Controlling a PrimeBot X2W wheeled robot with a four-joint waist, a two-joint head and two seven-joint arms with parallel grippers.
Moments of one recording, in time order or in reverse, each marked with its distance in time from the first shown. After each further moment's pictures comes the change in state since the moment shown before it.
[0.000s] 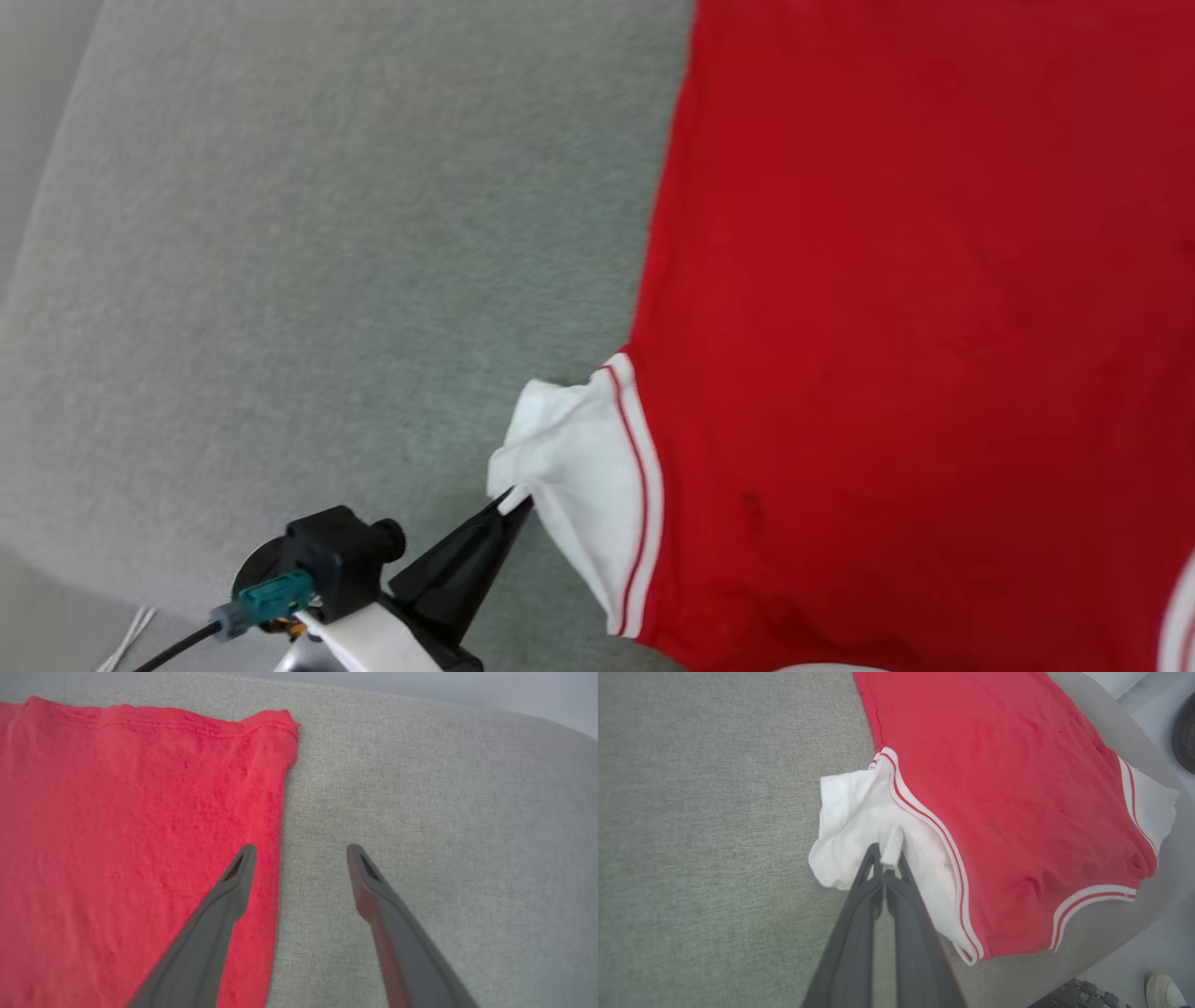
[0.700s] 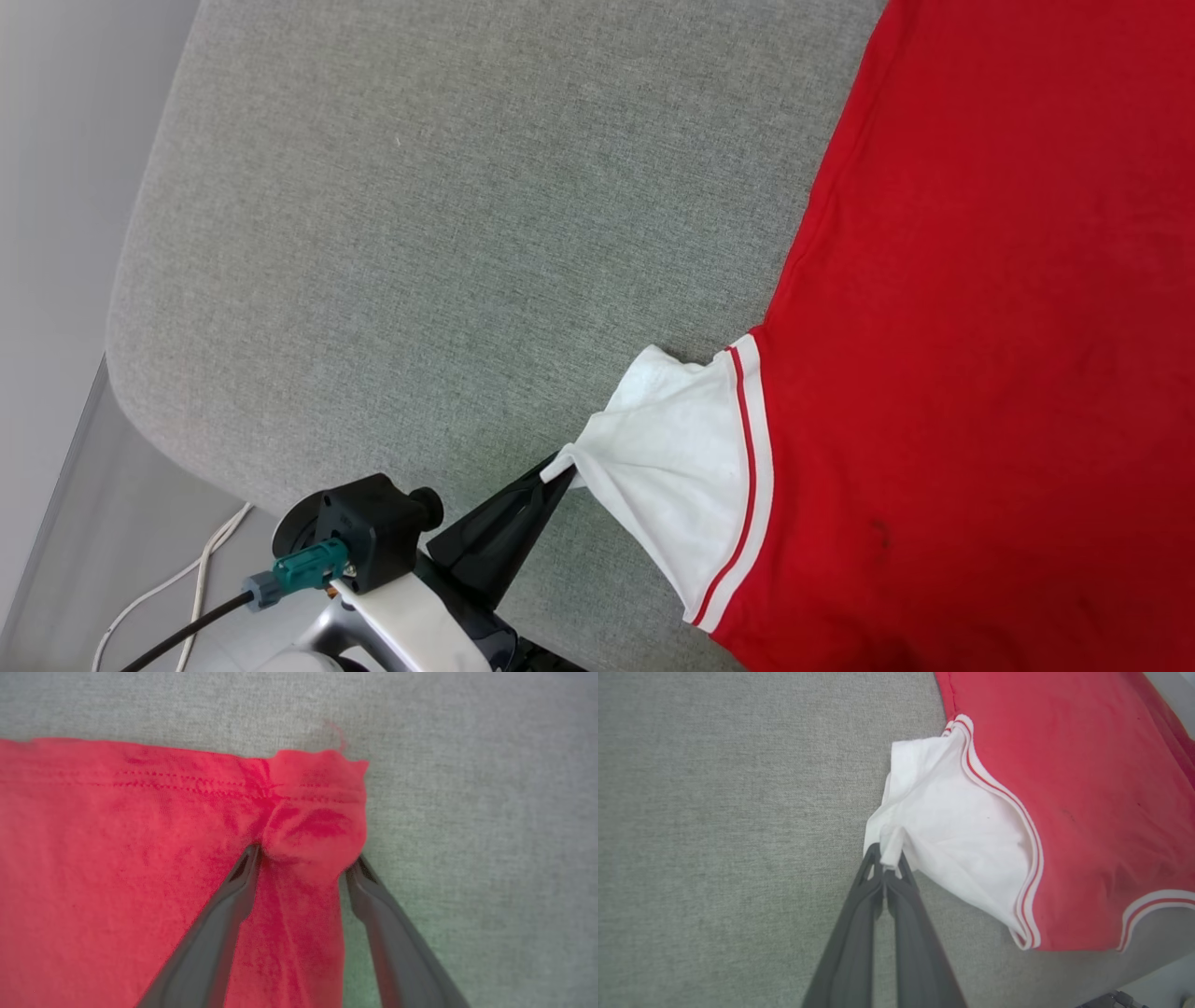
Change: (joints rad) left arm -0.108 -0.066 -0.040 0.044 0.033 -0.067 -0.010; right arm -0.172 -0.063 -0.123 0.175 -0.182 0.000 0.044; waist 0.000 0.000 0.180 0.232
